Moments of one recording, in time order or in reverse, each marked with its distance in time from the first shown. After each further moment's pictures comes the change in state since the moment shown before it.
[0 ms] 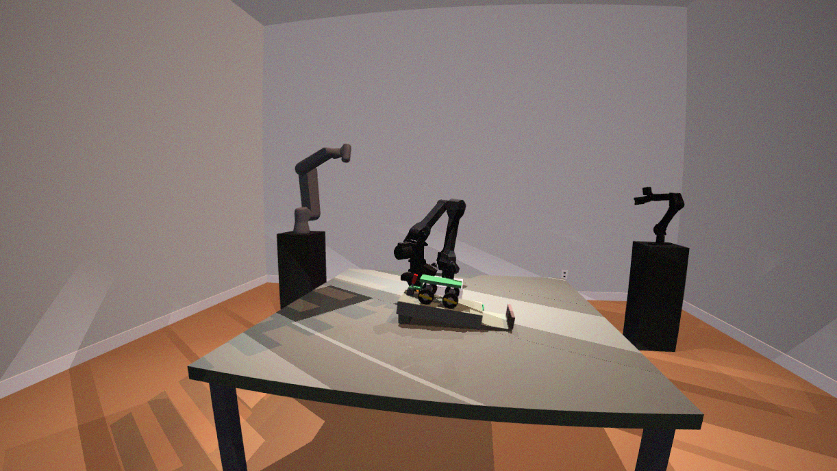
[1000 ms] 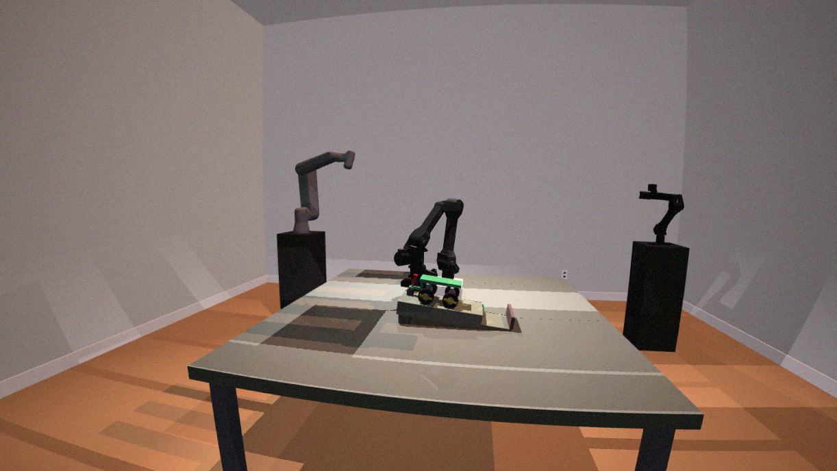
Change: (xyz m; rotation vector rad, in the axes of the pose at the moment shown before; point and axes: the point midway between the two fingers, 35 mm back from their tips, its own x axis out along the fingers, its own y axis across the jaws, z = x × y) arm 0.025 0.000 0.000 0.000 0.000 0.000
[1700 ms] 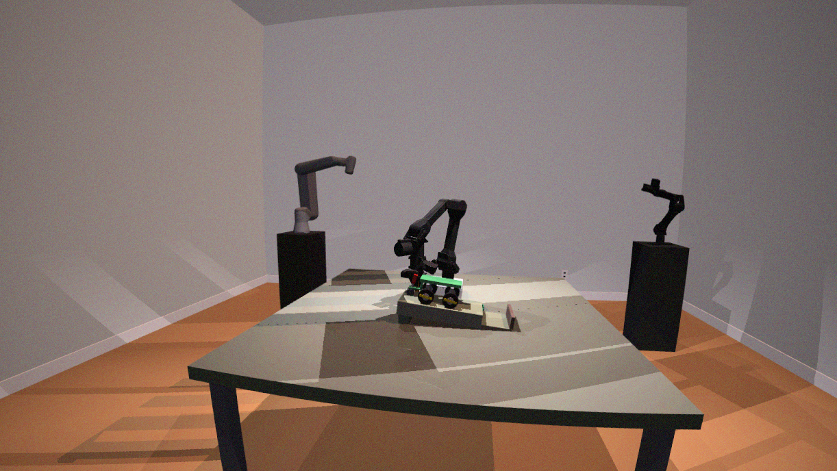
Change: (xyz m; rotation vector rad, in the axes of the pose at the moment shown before) arm -0.039 0.002 0.000 0.007 -0.001 0.003
